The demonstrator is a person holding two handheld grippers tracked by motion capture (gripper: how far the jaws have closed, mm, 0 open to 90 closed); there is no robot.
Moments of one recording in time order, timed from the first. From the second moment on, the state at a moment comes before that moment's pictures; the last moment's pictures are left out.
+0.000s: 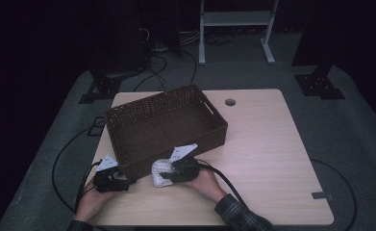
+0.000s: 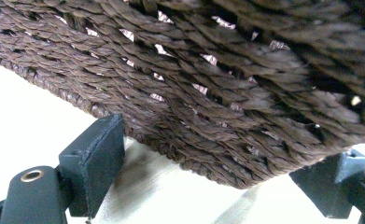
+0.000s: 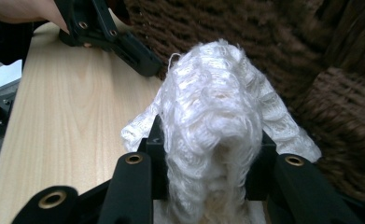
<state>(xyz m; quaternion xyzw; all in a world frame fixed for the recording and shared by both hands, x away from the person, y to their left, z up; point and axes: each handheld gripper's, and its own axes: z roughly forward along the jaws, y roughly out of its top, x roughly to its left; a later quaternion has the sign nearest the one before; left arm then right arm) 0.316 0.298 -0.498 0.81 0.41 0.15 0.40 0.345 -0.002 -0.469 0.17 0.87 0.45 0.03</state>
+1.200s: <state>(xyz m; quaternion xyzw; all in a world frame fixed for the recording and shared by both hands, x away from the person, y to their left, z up) 0.316 0.298 -0.498 0.81 0.41 0.15 0.40 0.332 0.001 -0.425 0.14 0.85 0.51 0.04</state>
